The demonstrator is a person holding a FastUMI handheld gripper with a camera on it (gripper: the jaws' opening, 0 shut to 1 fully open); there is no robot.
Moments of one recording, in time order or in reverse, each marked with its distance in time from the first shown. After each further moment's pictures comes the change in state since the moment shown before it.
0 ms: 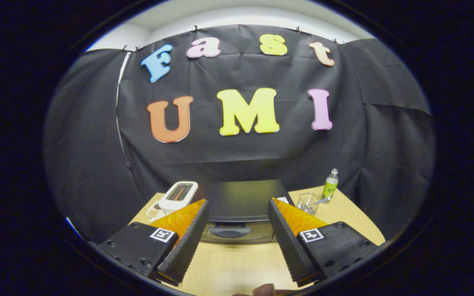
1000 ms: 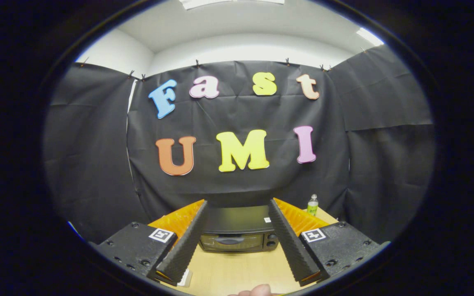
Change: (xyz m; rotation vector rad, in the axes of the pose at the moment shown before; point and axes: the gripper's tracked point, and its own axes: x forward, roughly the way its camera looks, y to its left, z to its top) arm -0.133 -0.003 0.060 -0.001 -0.200 -0.023
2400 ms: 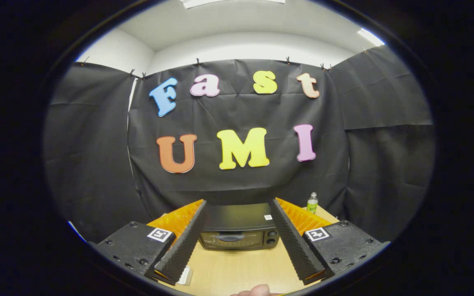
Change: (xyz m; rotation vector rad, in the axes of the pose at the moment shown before) arm -0.006 0.001 -0.003 0.007 0.028 0.003
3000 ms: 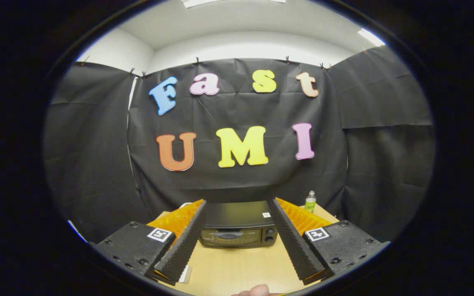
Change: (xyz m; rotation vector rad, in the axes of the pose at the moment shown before) arm -0.011 -0.003 -0.001 -0.007 0.010 0.006
